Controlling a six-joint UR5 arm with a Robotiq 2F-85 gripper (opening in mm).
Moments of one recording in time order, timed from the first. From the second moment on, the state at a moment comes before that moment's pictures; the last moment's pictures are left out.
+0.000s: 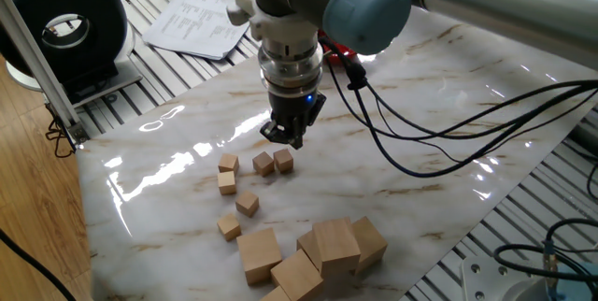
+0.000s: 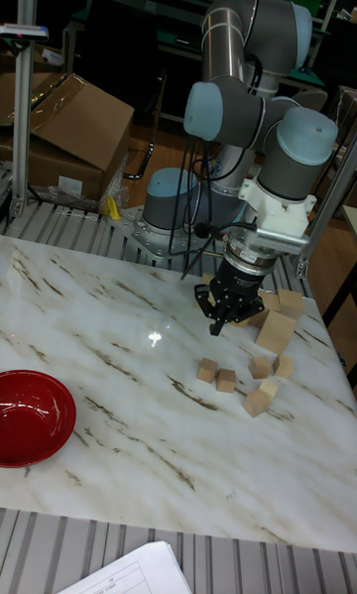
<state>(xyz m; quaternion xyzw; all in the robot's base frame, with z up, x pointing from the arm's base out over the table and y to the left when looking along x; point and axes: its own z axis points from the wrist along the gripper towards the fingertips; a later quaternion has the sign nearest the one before) 0.464 0.106 0.085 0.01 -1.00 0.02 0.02</state>
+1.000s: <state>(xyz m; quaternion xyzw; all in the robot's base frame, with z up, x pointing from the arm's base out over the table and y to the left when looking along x) 0.488 0.121 0.072 -0.02 -1.00 0.00 0.02</state>
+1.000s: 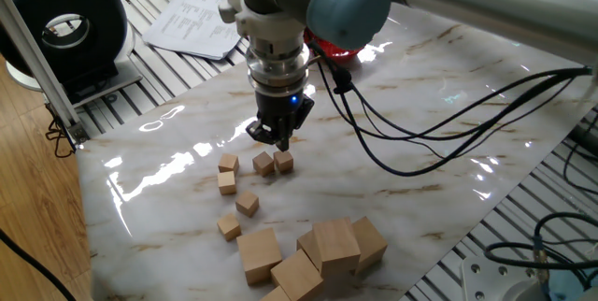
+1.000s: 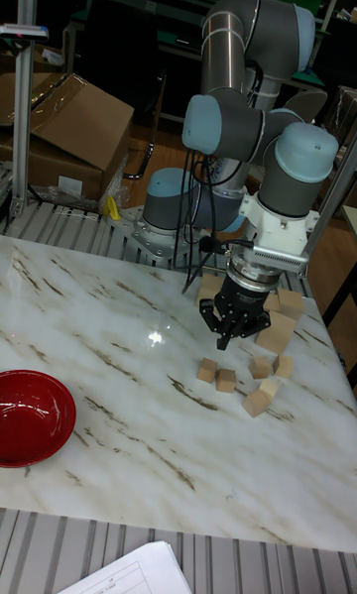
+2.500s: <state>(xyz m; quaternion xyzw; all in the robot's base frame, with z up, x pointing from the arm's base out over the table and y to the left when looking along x) 0.507 0.121 0.047 -0.09 -1.00 -0.03 0.04</state>
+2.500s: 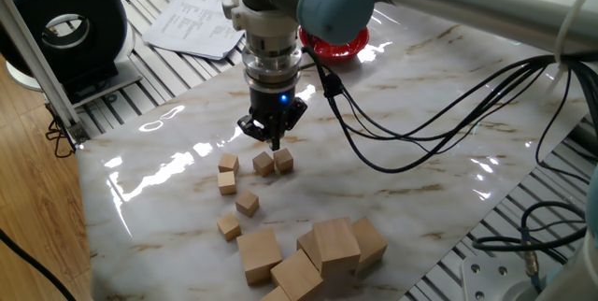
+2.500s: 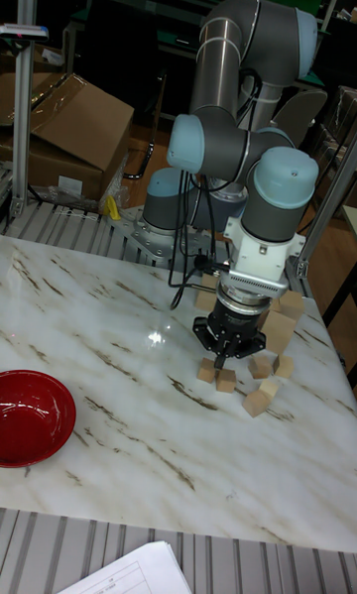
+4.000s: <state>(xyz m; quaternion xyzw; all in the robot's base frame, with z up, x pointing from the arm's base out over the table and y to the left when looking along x) 0.513 0.109 0.045 -0.04 -1.00 -0.01 0.03</state>
